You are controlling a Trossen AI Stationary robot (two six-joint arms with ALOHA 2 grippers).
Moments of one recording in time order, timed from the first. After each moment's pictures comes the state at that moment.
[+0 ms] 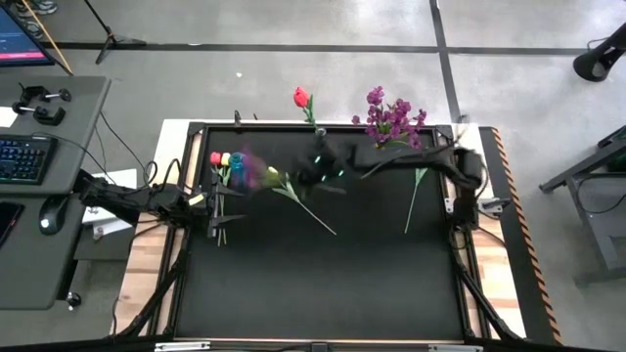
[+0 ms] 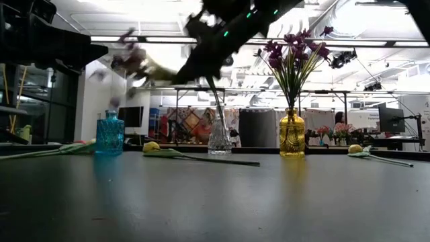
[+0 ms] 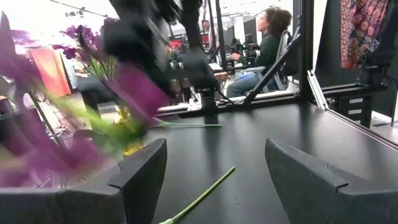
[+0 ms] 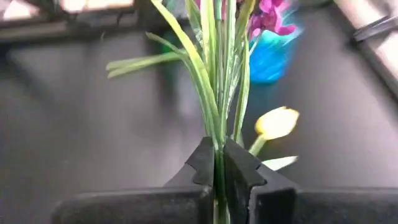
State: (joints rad) left arm -0.20 0.01 0.01 0.05 -0.23 0.17; right arm -0.17 1.92 1.54 -0.28 -0.12 0.00
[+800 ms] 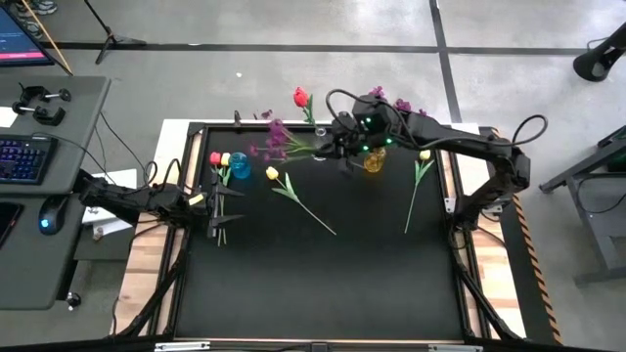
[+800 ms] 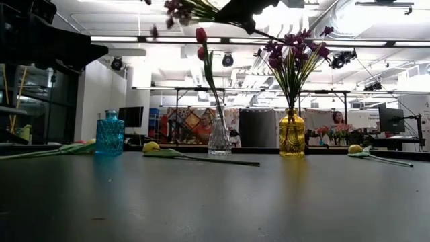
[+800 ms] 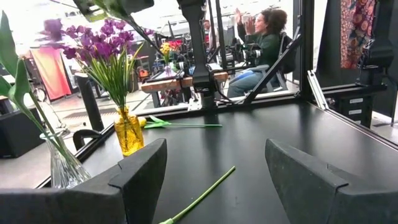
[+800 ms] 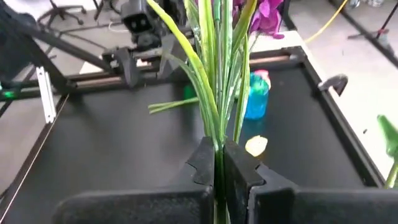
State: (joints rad) left arm -0.20 0.01 0.01 0.05 -0.23 0.17; right arm -0.29 1.56 1.54 -0.50 -0.30 -0.04
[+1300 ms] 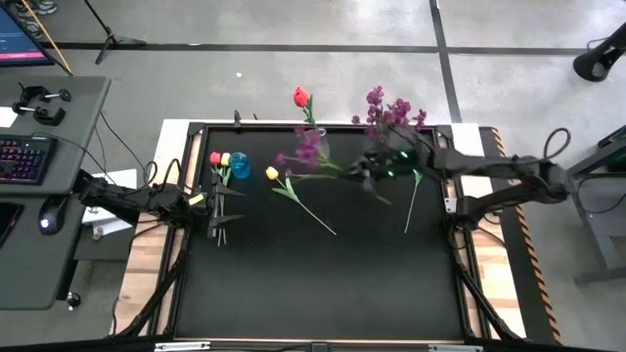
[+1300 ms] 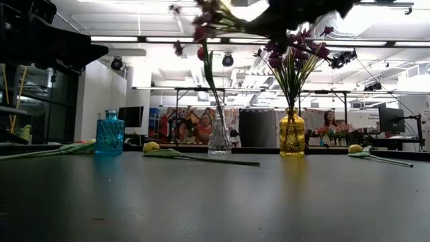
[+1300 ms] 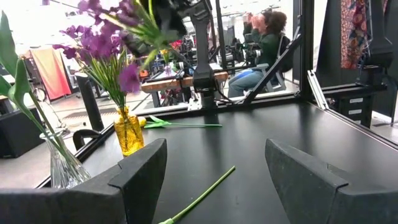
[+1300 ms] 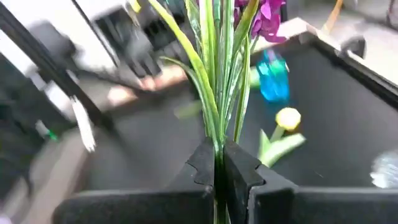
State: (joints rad) left arm -0.20 0.01 0.01 0.05 -0.23 0.17; right arm -0.22 1.21 0.92 -0.05 -0.25 0.27
